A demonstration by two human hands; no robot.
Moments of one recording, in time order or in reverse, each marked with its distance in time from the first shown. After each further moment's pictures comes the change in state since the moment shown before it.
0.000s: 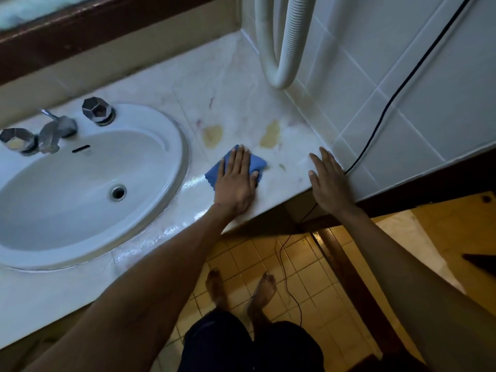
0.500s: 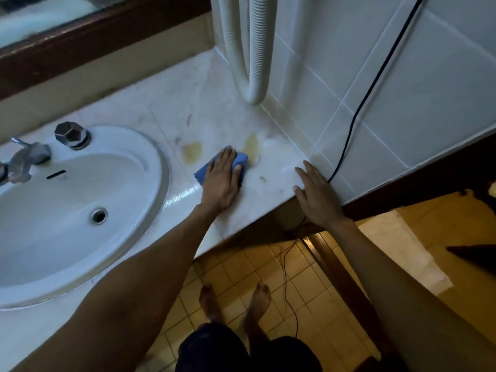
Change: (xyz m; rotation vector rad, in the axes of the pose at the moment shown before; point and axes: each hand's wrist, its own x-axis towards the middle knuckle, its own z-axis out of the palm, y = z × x) left_hand 0.044 0.004 -0.010 -0.235 0.091 0.079; right_hand -0.012 0.007 -0.016 0.028 -0.044 0.042
